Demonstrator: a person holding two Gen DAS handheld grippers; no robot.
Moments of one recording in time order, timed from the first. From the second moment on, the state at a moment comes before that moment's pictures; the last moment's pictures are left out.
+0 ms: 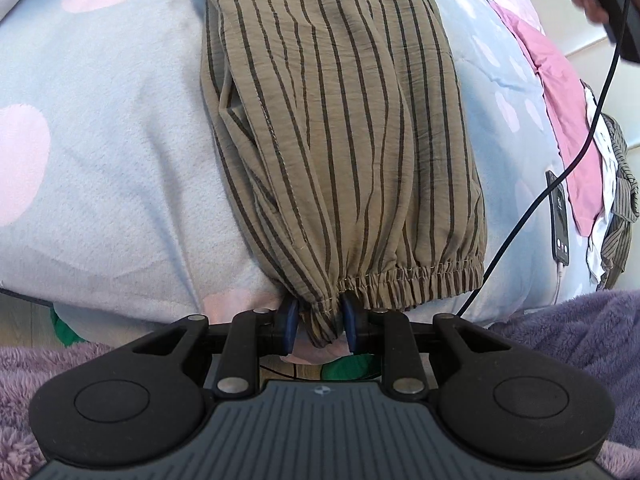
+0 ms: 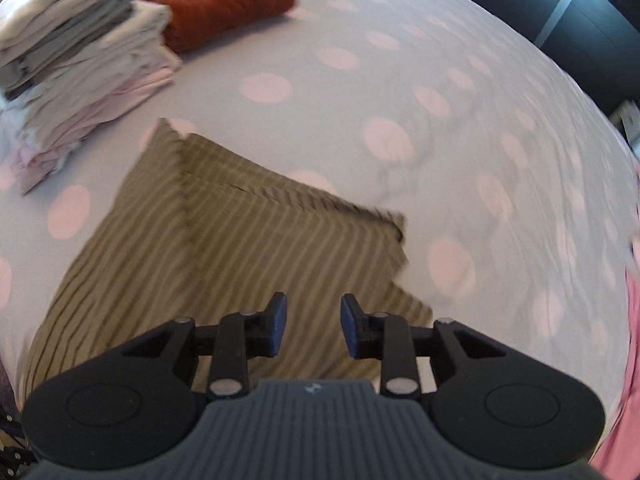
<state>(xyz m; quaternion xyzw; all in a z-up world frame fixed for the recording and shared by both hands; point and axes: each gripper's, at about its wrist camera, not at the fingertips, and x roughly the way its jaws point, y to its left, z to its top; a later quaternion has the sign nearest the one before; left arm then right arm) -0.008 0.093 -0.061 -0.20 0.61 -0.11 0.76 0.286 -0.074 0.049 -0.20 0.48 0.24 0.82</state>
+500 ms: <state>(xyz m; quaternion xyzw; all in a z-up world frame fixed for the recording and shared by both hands) 0.004 0.082 -0.066 -0.21 0.62 -0.11 0.75 0.374 -0.092 -0.017 0.00 0.52 0.18 0.83</state>
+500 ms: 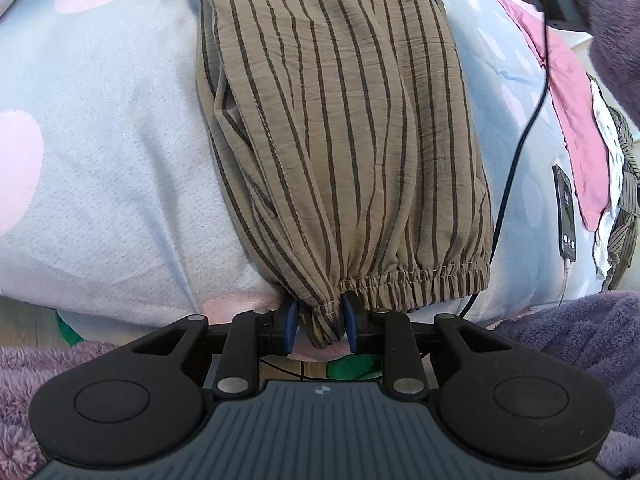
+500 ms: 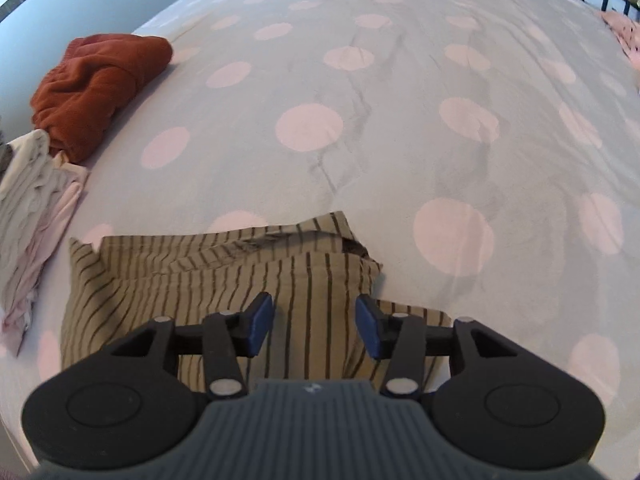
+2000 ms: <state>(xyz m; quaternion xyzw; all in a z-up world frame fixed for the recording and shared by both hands) -0.064 0.070 0.019 -0.02 0.47 -0.13 0.87 0.029 -0.126 0.042 -0.13 0.42 0.35 0.83</state>
